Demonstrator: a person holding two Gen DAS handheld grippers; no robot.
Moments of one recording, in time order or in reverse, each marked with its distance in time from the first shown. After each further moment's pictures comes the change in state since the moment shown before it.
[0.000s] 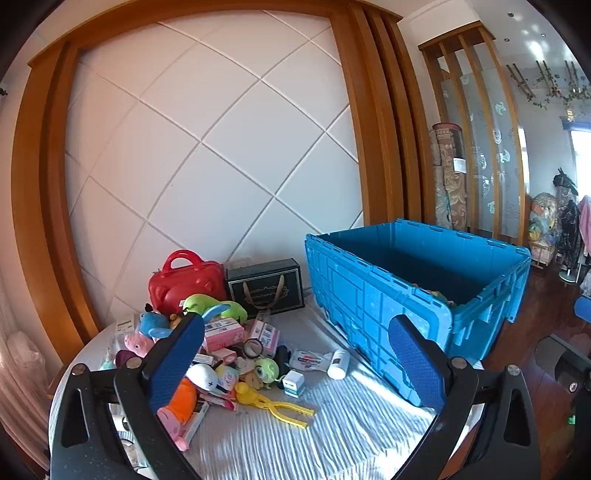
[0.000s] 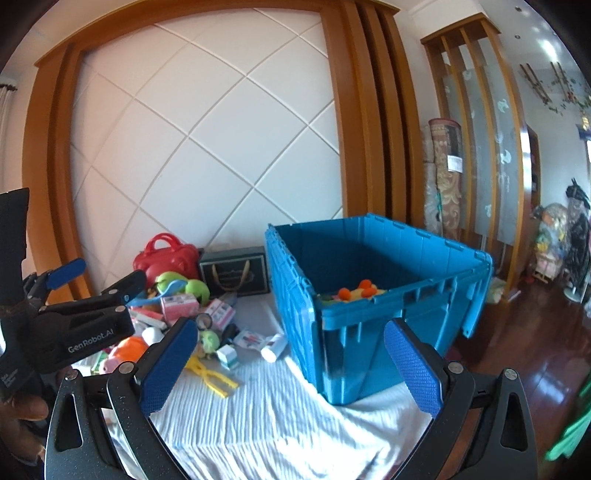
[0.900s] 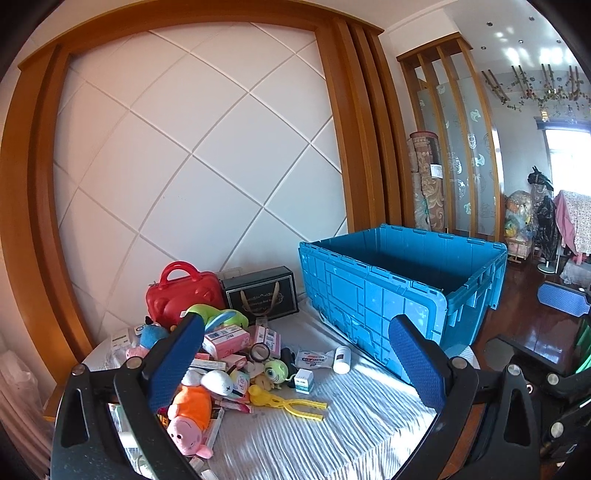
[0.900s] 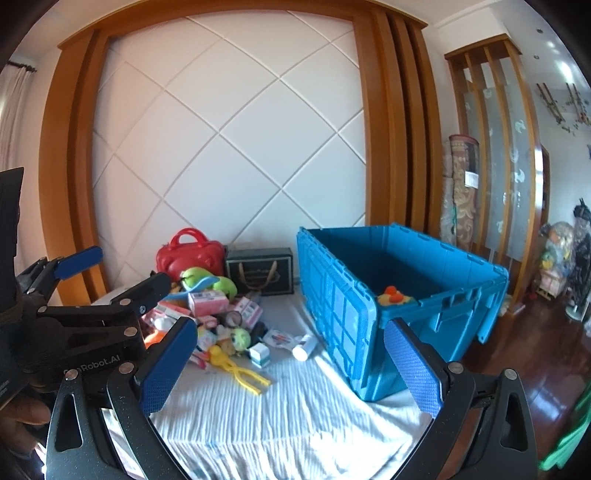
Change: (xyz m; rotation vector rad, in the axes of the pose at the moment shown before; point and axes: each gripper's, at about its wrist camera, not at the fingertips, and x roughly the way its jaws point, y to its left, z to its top) left arm -0.044 0.067 -0.006 0.044 -0.048 -0.088; right arm -0.020 0.090 -0.001 -0.061 -0.007 0.019
